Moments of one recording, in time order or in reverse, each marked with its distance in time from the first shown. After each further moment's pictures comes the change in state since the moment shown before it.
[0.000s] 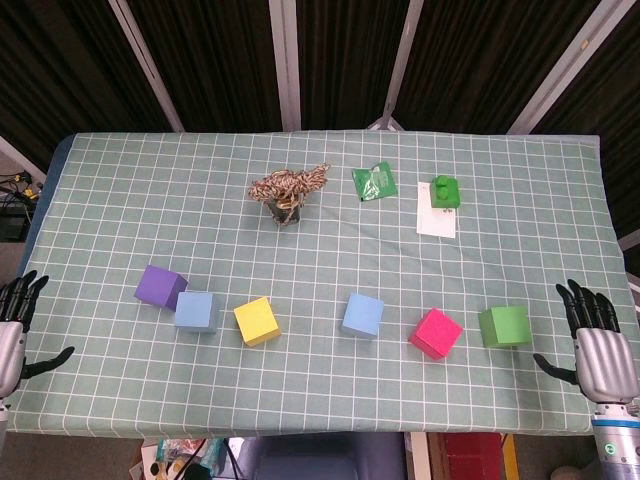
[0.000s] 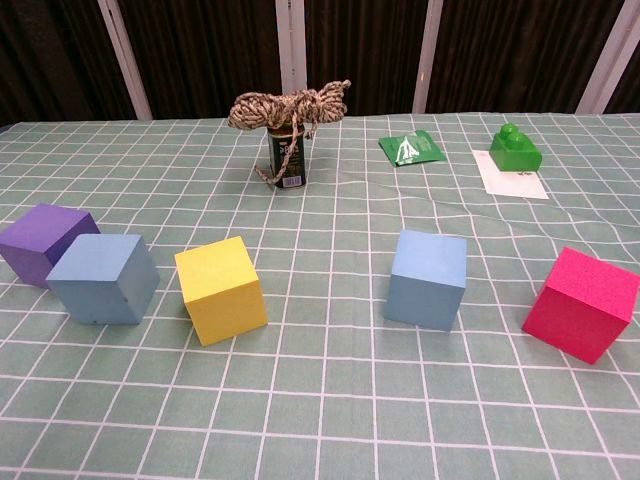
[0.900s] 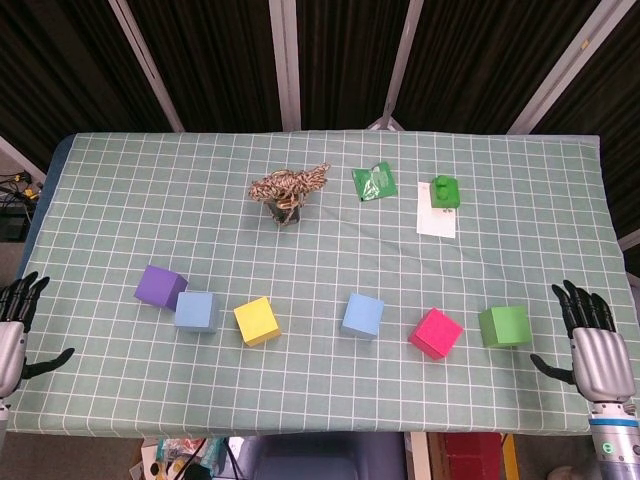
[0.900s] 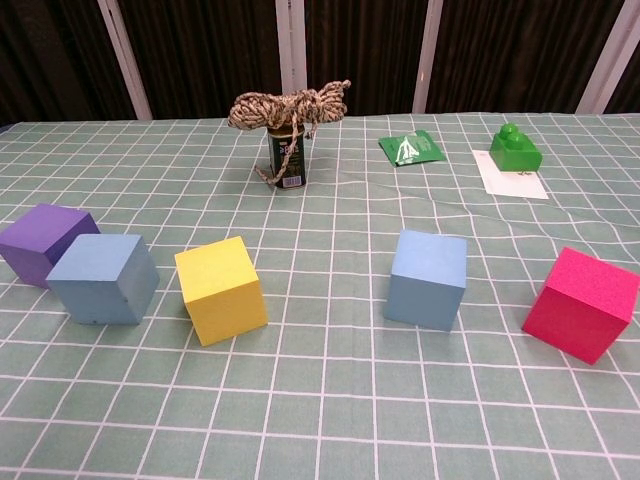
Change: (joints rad) left arm -0.003 0.010 0.002 -0.013 -0.016 -0.019 0.009; right arm 0.005 -0.002 -0.003 0.001 -0.003 -0.011 0.012
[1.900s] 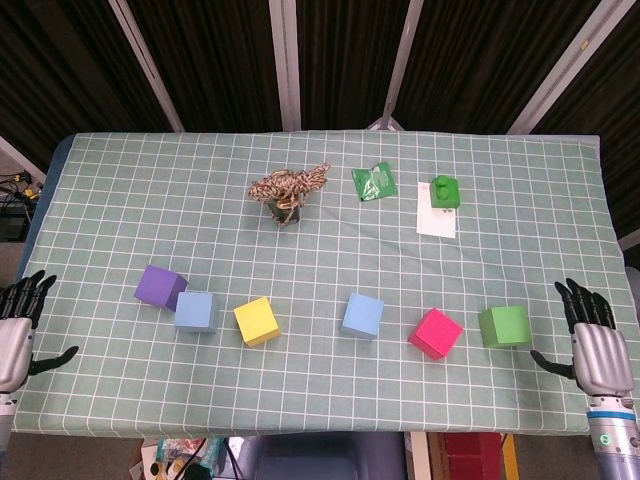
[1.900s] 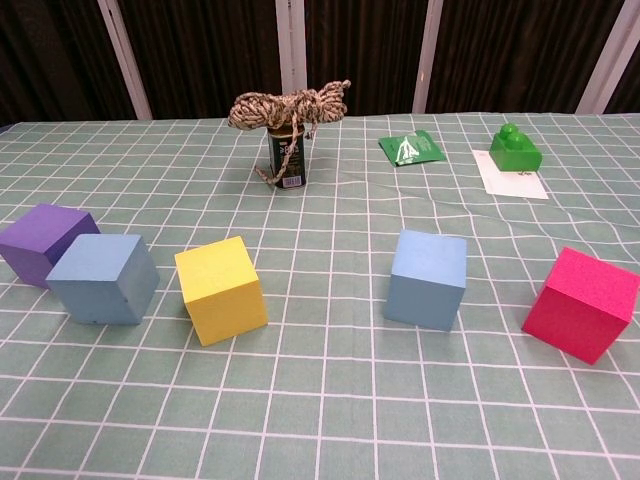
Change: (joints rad) left arm -0.019 -0.004 -0.009 -0.013 -0.030 -0.031 0.045; right arm 0.015 -0.017 0.024 0.009 0.069 -0.039 0.010
